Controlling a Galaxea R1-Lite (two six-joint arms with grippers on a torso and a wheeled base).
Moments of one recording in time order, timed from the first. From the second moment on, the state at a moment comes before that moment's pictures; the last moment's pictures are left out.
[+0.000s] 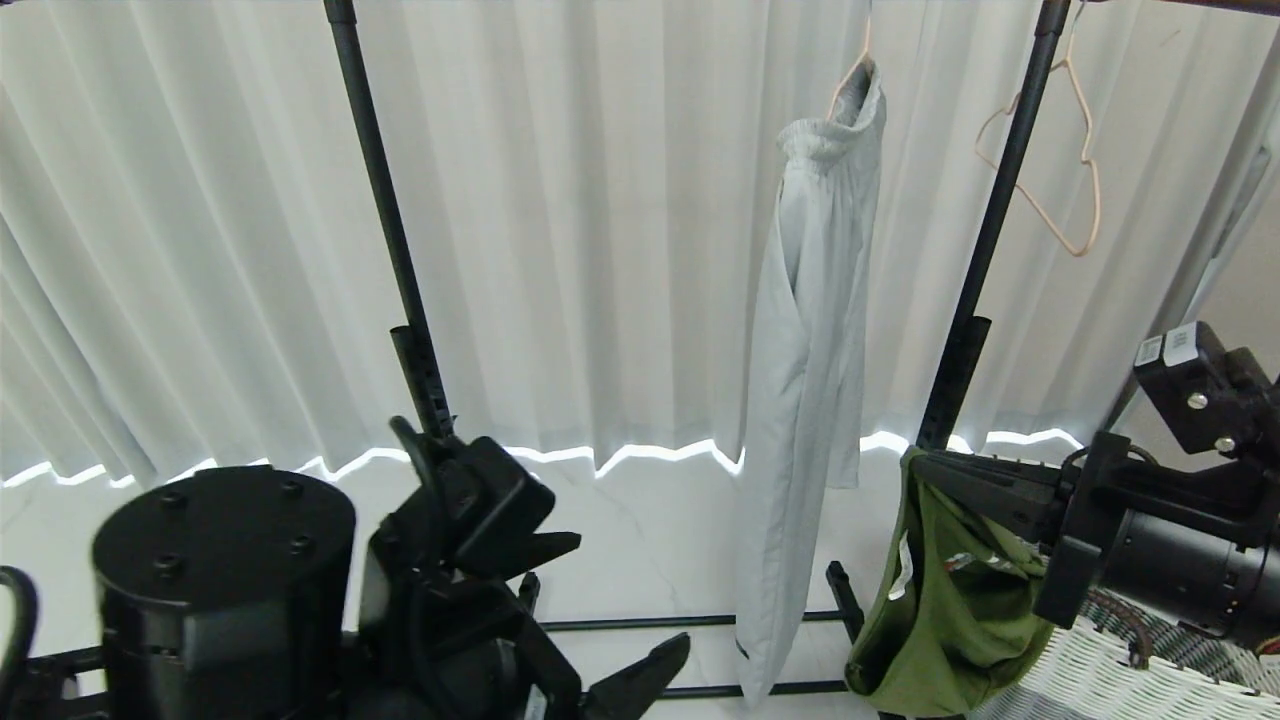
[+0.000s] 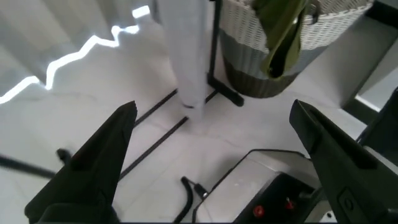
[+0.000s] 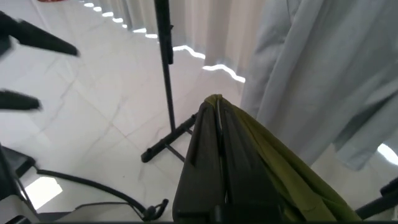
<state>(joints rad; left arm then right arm) -0.87 1.43 -0.53 -0.50 0.02 -0.02 0.68 1.30 -0.47 -0.74 0.22 0.04</state>
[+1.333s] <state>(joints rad) -0.94 2.15 -0.89 -0.92 0.03 0.05 0.73 1.28 -0.46 -0.75 0.22 0.08</state>
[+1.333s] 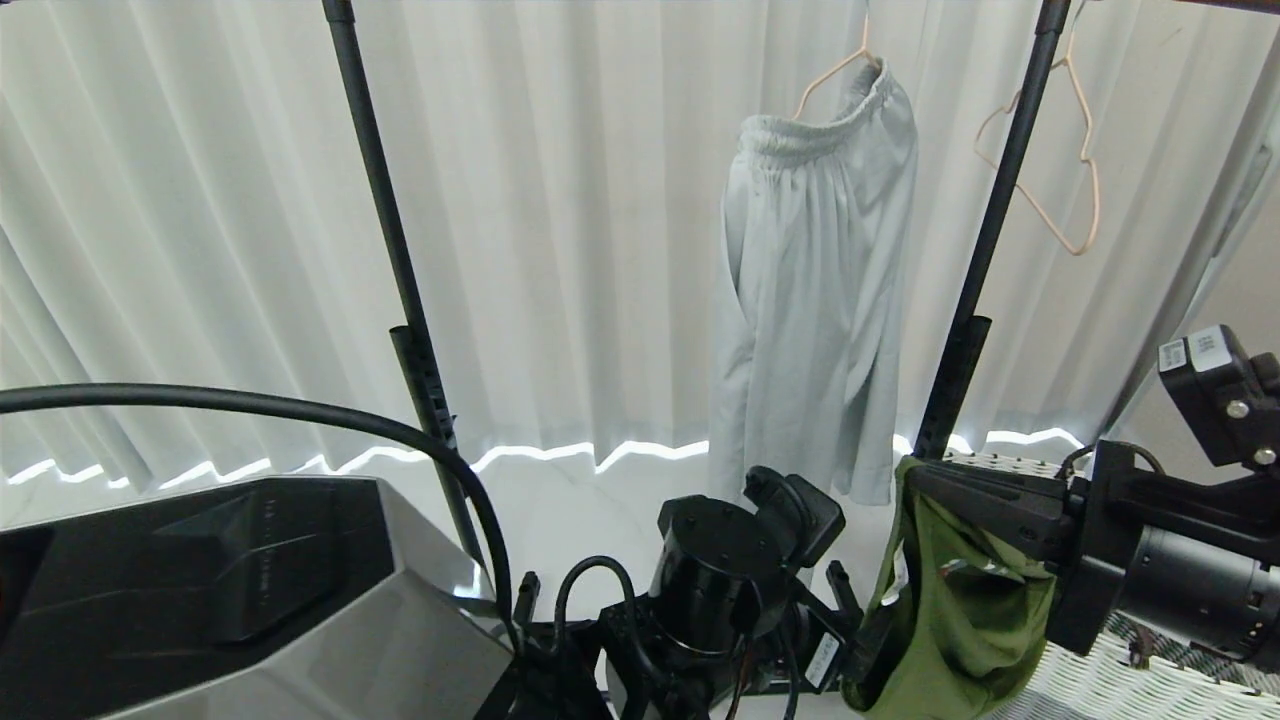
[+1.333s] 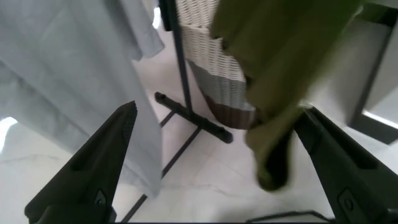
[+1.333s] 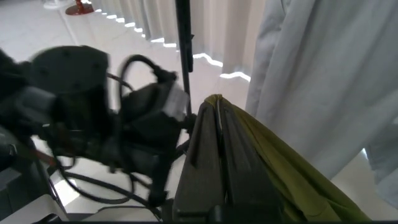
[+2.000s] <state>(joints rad) -0.92 2.29 -0.83 -1.07 0.03 0.06 0.73 1.27 -0.47 -0.75 0.22 0.09</state>
